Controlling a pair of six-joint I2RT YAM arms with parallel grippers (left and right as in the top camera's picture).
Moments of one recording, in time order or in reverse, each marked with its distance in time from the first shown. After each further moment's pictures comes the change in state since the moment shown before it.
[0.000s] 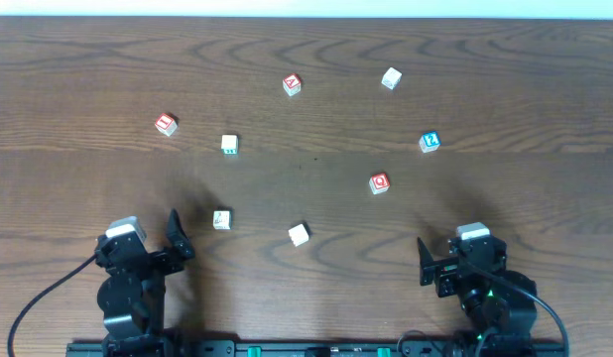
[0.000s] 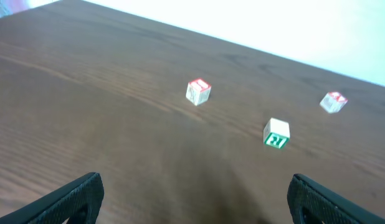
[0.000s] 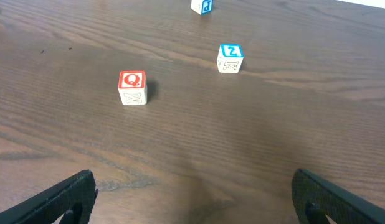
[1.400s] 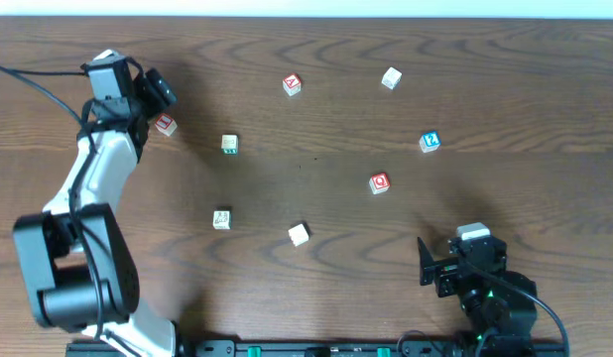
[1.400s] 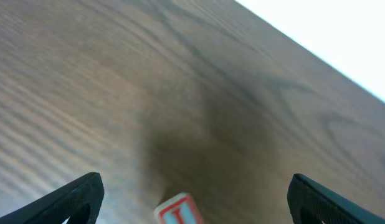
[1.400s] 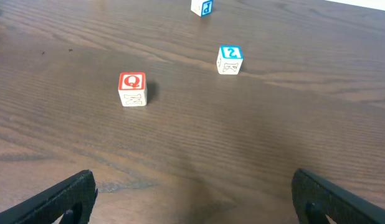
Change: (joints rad) left arm 0.000 1.794 1.060 0.292 -0.045 -0.237; right arm 0.000 -0.006 0.000 0.001 0.000 0.000
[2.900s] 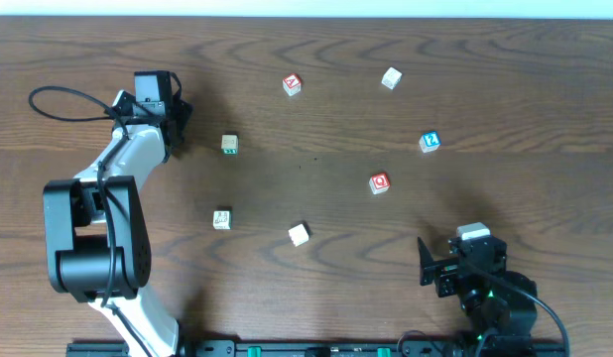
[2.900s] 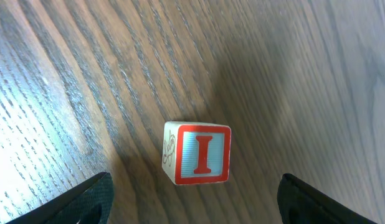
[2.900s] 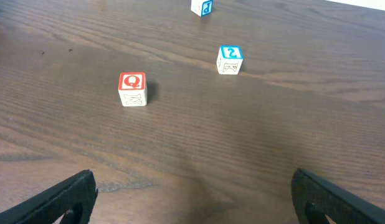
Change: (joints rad) left arm -0.105 0.118 0.003 -0.168 -0.137 -0.607; right arm 0.000 0.000 0.000 0.000 0.000 0.000
